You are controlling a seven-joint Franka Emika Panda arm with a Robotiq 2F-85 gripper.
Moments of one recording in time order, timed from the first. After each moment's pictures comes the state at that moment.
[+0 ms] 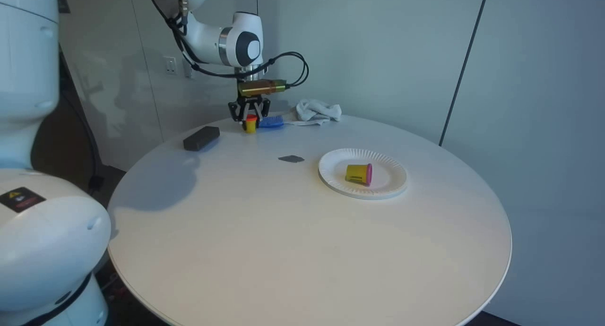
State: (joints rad) arm 0.06 0.30 0.11 -1.88 0.00 2.27 -0.79
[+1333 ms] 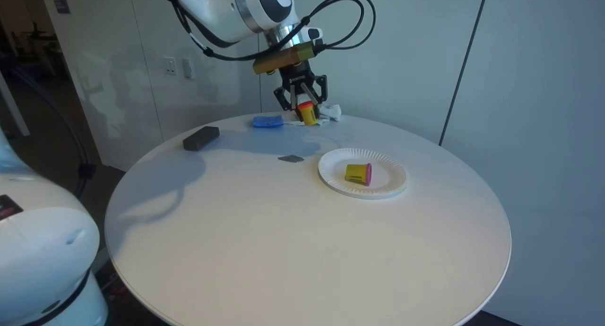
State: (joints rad) arm -0.08 -0.12 -0.06 -2.17 -0.42 2.18 -0.08
